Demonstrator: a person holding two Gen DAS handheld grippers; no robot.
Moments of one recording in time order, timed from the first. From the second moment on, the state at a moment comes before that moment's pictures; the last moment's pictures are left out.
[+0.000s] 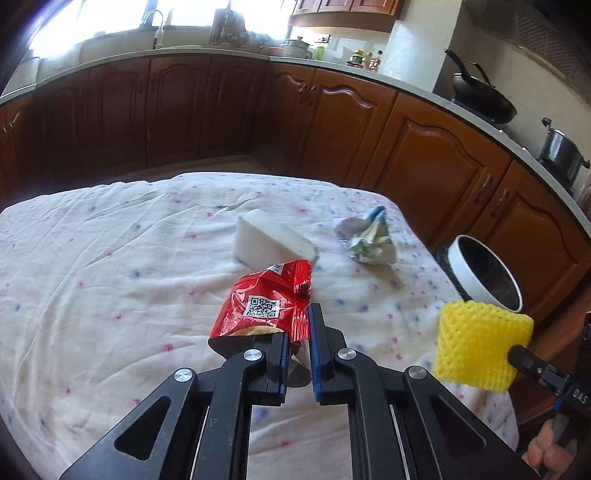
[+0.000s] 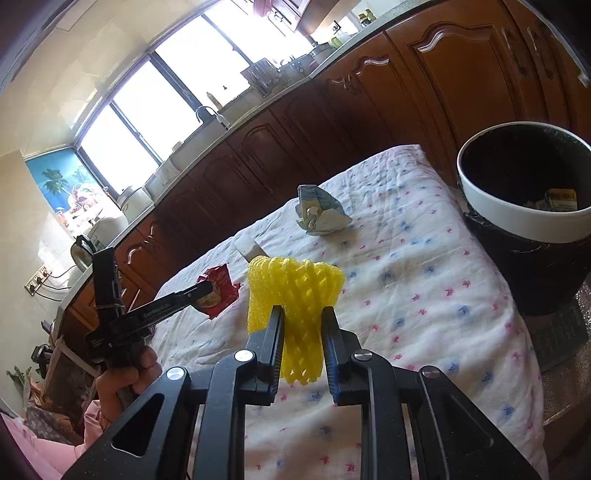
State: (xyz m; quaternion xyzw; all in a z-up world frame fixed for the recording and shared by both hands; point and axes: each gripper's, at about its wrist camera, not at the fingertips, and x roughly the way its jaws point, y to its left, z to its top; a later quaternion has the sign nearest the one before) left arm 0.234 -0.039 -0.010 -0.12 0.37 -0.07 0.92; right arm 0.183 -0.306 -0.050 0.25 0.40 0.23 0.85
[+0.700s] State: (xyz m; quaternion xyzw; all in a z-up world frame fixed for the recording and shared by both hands) left arm 0.256 -0.157 0.007 -0.08 0.38 -0.23 0.89; right arm 0.169 -0.400 -0.023 0.22 0.36 0.12 0.90
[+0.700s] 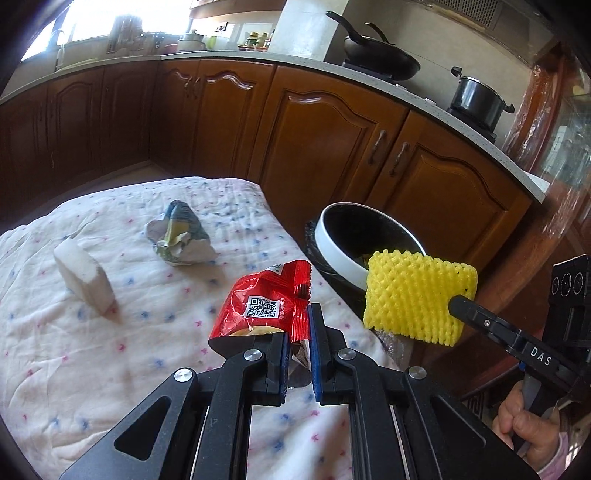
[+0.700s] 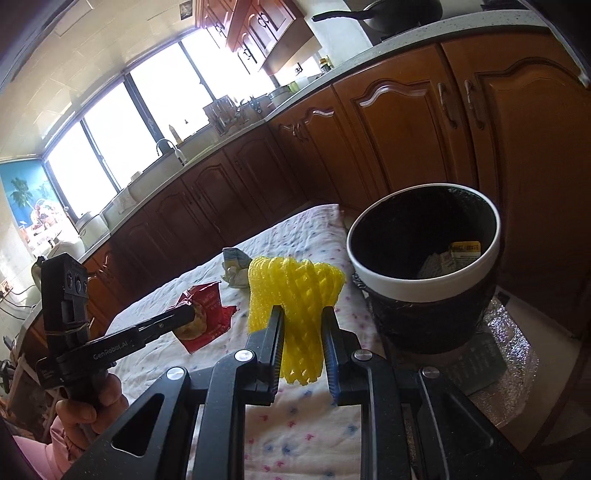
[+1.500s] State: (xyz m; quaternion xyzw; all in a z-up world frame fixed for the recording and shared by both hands) left arm 0.336 -0.273 0.009 -0.01 0.39 -0.28 0.88; right arm 0.191 -0.472 -0.015 0.20 0.35 0.04 0.91
